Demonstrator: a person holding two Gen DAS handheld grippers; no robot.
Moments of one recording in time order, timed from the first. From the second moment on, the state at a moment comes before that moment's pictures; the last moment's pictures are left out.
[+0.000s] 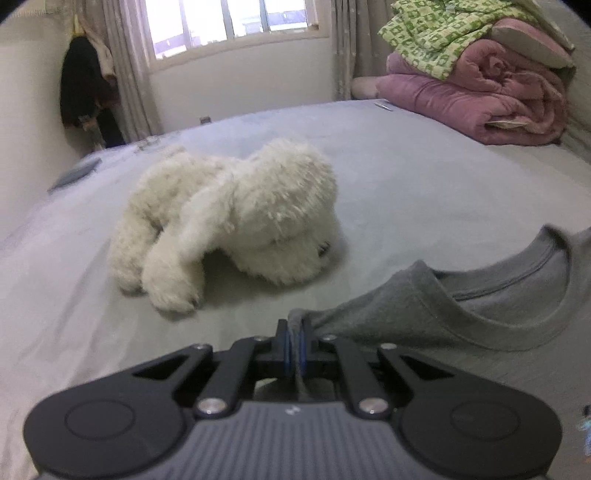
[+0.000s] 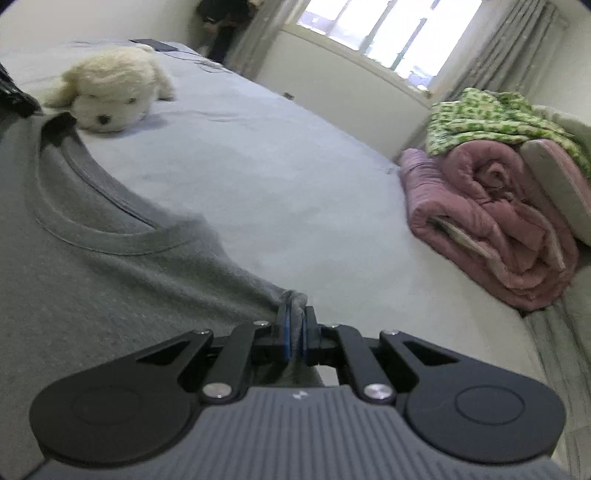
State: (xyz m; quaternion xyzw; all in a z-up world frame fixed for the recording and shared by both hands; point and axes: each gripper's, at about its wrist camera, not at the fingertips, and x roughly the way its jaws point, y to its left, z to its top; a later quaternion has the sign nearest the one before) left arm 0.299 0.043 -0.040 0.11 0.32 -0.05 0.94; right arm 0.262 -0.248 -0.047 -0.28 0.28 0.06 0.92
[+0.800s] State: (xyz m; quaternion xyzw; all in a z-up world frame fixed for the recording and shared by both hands) left arm 0.170 0.206 -0.020 -0.19 0.36 0.05 0.91; right arm 0.137 -0.381 -0.012 0.03 0.36 -0.08 0.93
